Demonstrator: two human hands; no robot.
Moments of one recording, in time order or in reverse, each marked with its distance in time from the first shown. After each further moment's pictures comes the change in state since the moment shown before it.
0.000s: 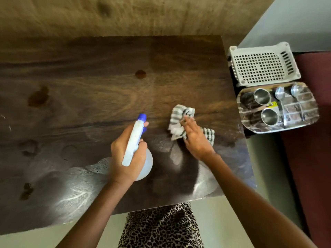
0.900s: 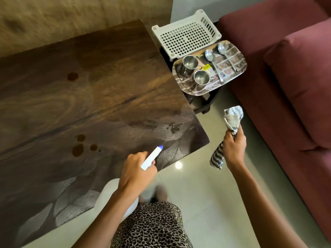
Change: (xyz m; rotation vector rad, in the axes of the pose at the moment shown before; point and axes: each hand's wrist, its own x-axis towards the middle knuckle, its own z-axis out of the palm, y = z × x) left_hand -0.110 0.038 0.089 0.618 -0.650 -0.043; right_hand -0.223 0.102 -0.049 0.767 0.901 0.809
